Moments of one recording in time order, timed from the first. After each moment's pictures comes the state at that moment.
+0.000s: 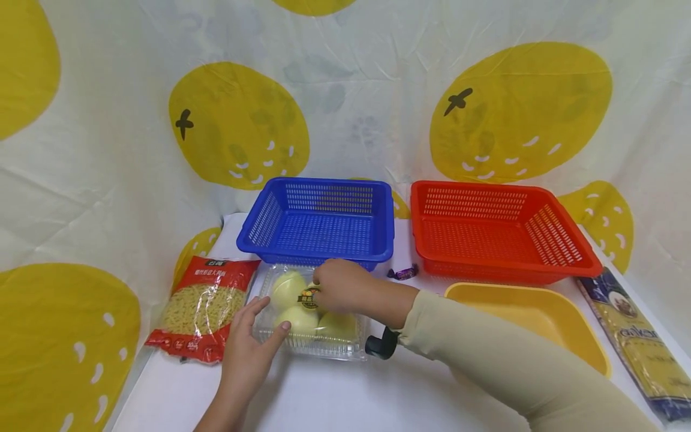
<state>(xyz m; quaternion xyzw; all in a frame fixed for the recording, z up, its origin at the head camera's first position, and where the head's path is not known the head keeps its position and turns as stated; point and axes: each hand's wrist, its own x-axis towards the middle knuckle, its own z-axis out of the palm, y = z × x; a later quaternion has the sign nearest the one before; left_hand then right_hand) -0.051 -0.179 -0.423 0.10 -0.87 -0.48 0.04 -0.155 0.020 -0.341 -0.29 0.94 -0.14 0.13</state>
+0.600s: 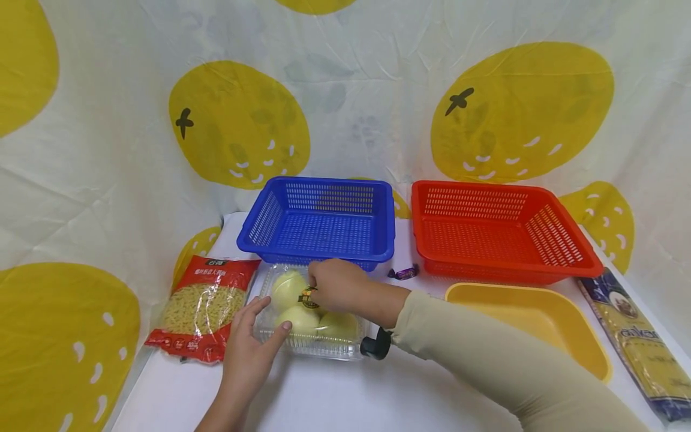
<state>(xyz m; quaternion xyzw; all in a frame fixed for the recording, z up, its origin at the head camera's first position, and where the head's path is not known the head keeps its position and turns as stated) -0.051 -0.179 -0.426 0.10 -0.86 -0.49 0.04 -0.159 0.011 -0.351 -0.25 0.95 -0.15 0.13</state>
